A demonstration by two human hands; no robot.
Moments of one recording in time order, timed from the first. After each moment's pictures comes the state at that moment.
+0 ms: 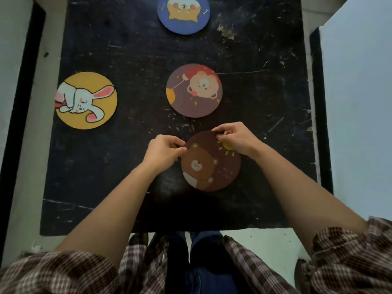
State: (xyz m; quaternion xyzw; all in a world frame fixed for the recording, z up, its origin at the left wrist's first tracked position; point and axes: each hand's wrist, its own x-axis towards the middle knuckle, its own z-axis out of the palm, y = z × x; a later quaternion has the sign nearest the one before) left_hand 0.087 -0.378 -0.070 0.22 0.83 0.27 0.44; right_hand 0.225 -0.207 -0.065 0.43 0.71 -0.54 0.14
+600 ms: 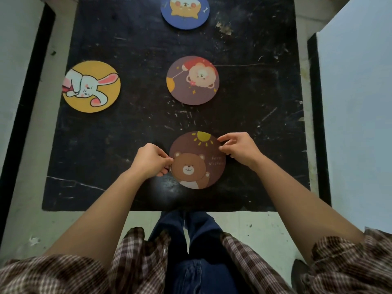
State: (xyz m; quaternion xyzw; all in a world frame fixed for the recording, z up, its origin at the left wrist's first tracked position) left_hand 0.117 -0.436 -0.068 0.15 0.85 0.21 0.45; right_hand 0.282 -0.245 -0.065 0.47 0.69 -0.54 0.12
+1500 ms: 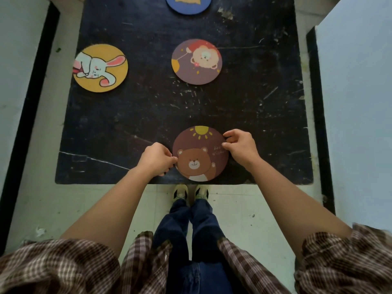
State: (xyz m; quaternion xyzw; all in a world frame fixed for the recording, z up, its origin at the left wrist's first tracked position) left_hand 0.159 -0.486 -0.070 0.19 0.86 0.16 0.44; right_hand 0.322 -0.311 -0.082 0.52 0.71 -0.48 0.02
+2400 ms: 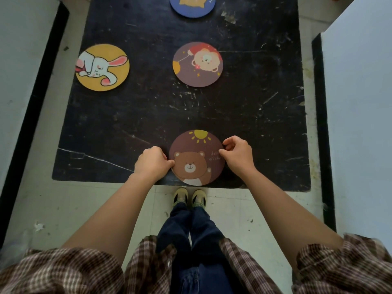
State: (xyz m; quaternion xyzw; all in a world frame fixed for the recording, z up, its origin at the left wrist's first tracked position) left_hand 0.174 -0.486 -0.078 0.21 0.91 0.08 0.35; right_hand 0.329 -0.318 -0.094 0.51 0.75 -0.42 0.01
